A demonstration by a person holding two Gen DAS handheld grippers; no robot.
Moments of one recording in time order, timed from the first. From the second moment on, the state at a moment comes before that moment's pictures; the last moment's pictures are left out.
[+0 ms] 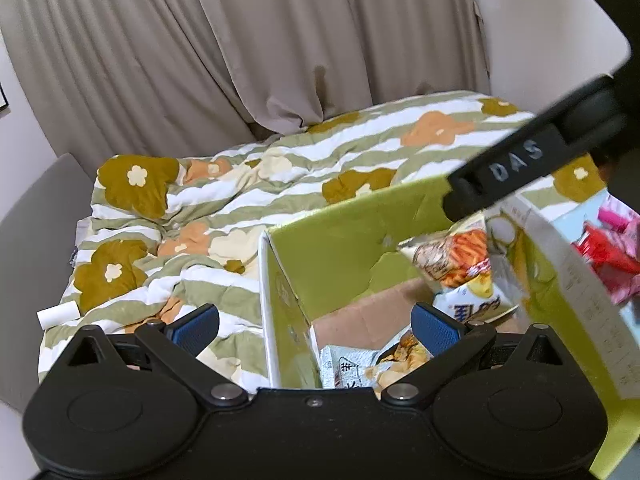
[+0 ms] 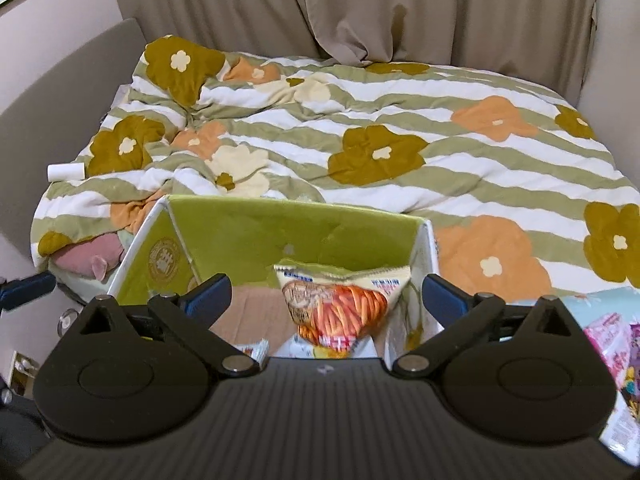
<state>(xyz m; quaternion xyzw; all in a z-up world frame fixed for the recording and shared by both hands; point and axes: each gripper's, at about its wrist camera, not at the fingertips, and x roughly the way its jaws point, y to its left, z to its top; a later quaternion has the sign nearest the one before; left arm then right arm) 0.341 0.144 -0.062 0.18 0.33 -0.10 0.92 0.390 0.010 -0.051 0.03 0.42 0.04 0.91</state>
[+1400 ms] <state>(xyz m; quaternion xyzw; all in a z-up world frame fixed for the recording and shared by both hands) 0.095 -0.119 -0.100 0.15 0.38 -0.19 0.89 0.099 -0.292 -0.079 0.02 0.42 0.05 0.91</state>
